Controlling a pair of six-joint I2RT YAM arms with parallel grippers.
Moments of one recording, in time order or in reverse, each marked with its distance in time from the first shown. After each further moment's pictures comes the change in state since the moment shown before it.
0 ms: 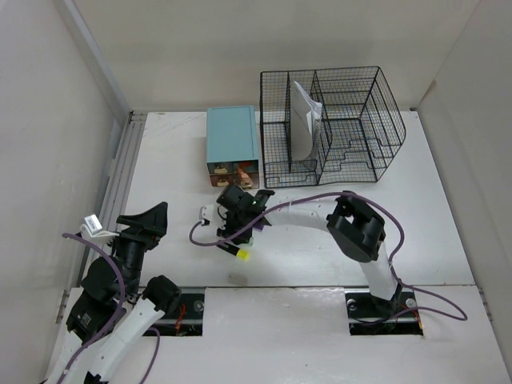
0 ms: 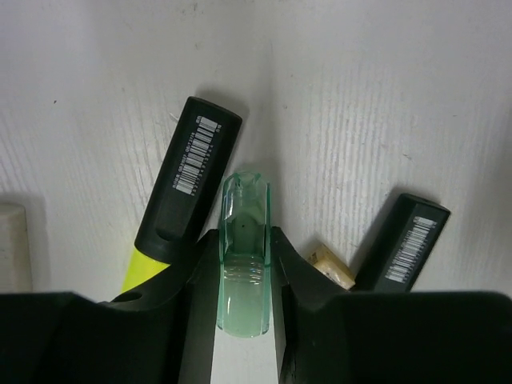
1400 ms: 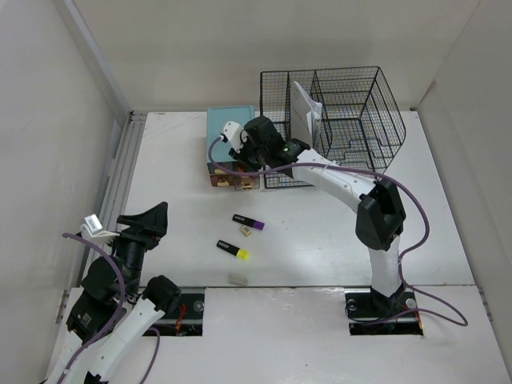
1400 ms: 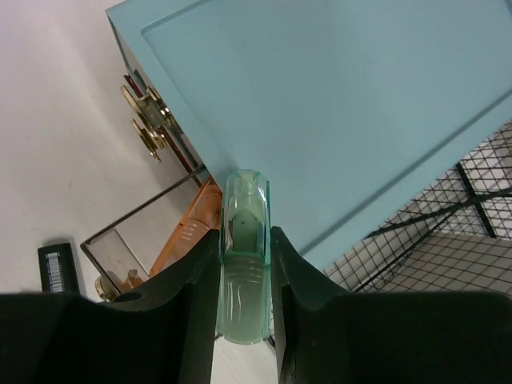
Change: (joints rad) left arm 0.000 0.000 -0.002 0.001 0.000 0.000; right arm -0.276 -0.079 0.286 0.085 0.217 -0.010
